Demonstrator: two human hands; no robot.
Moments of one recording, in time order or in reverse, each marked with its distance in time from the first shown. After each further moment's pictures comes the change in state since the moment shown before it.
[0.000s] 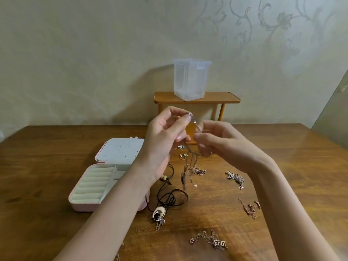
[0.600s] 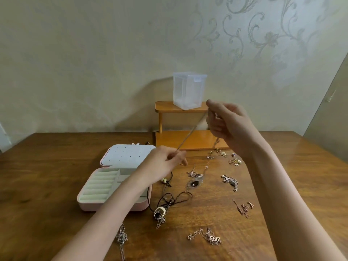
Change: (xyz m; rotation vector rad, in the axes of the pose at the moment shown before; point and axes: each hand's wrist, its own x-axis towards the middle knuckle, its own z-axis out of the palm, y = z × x) left_hand -0.013 -0.017 -0.030 0.930 -0.237 -0.072; right_hand 0.008 -0.045 -0.005 0.158 0.322 -0.066
